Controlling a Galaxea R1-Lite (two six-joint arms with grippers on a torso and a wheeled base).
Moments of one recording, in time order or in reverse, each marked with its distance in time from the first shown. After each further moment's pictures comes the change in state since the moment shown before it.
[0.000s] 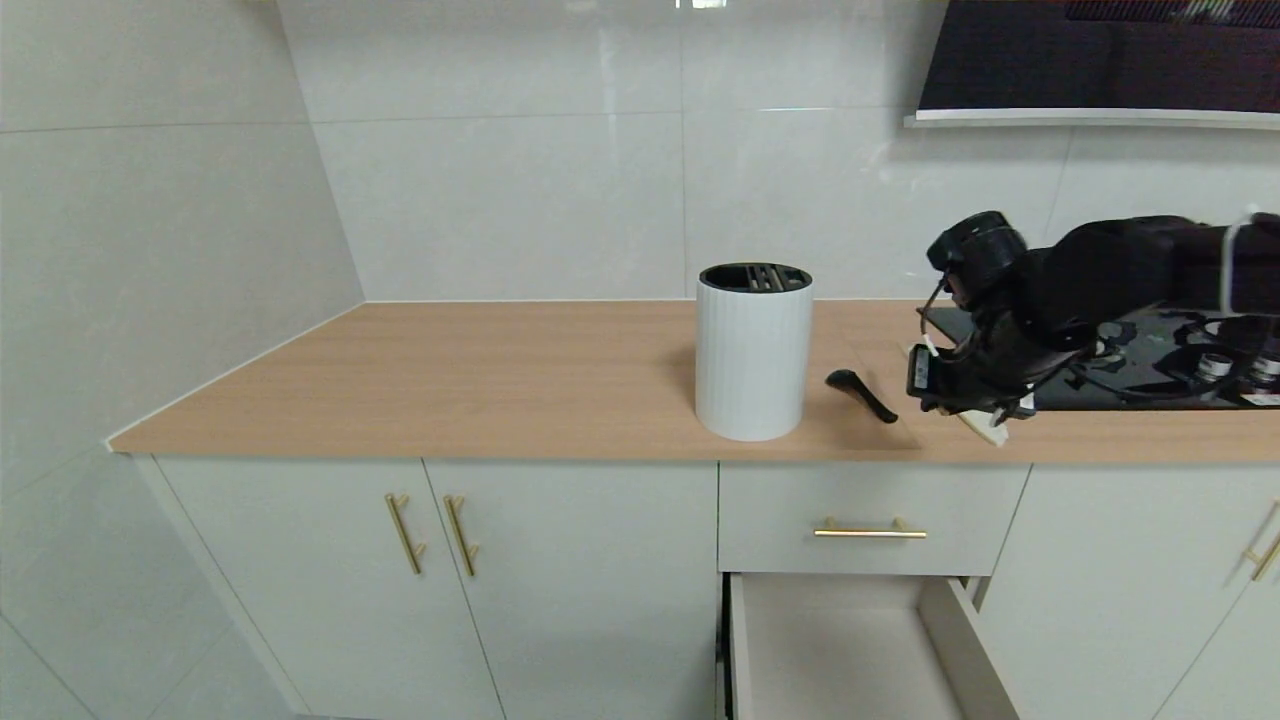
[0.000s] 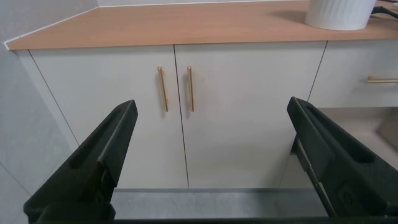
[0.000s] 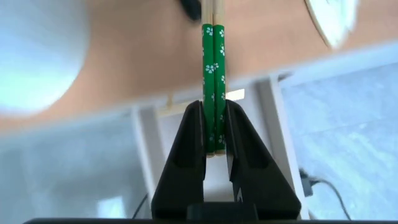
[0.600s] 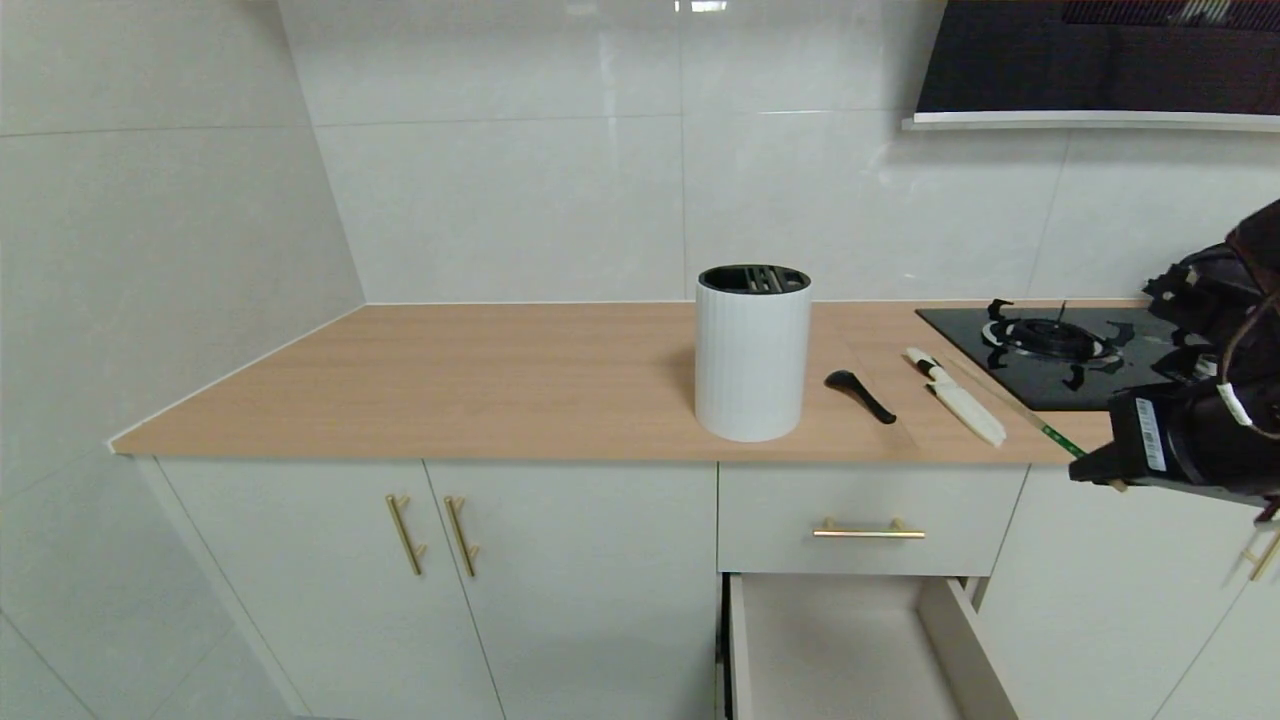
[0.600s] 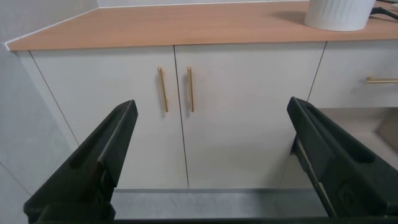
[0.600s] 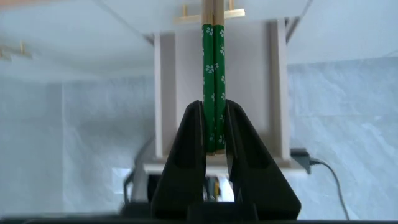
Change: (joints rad) left arm 0.000 0.000 0.000 0.000 0.000 0.000; right arm 0.013 -0.602 0.557 -0.003 0.156 -0.100
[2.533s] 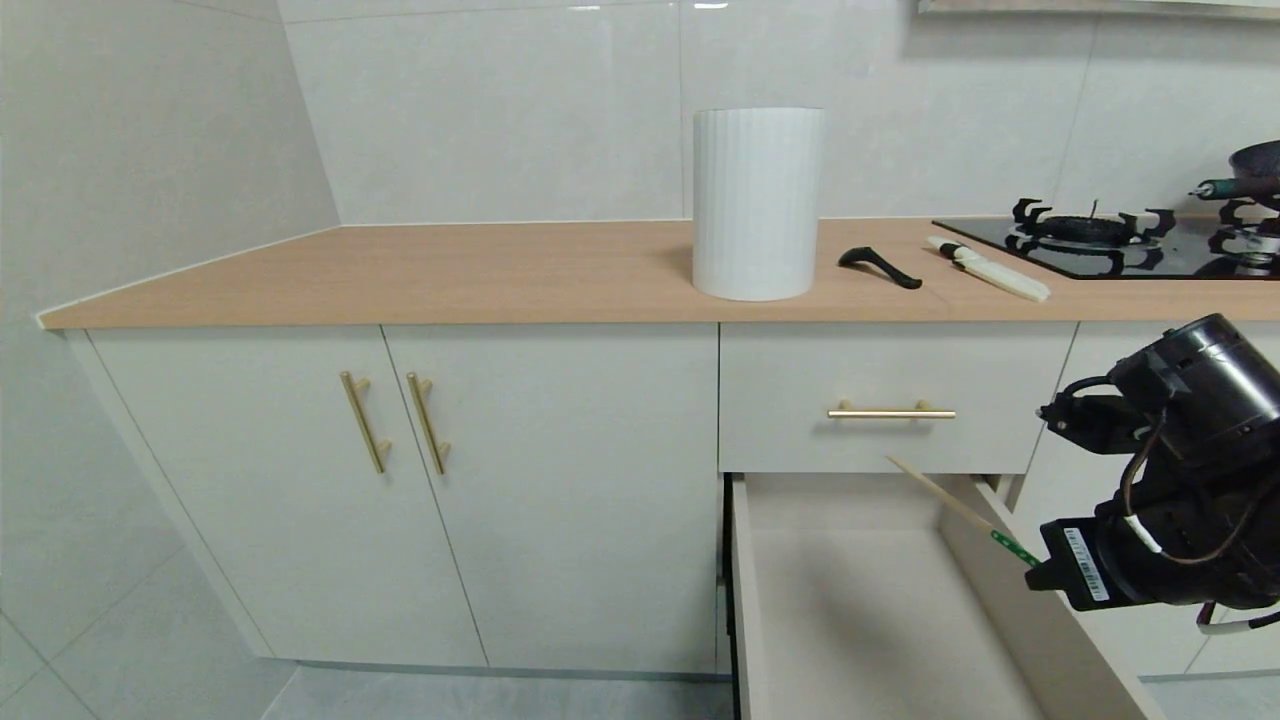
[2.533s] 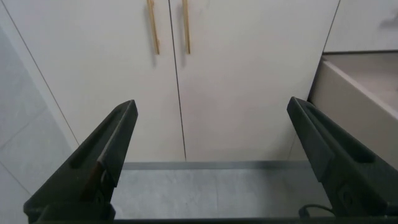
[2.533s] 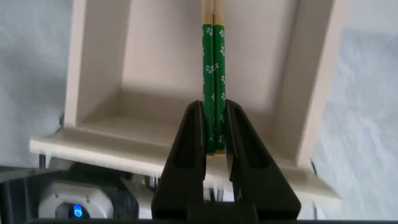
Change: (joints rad) left arm 0.000 0.000 0.000 0.000 0.000 0.000; right arm 0.098 0.066 0.230 -0.126 -0.003 -0.114
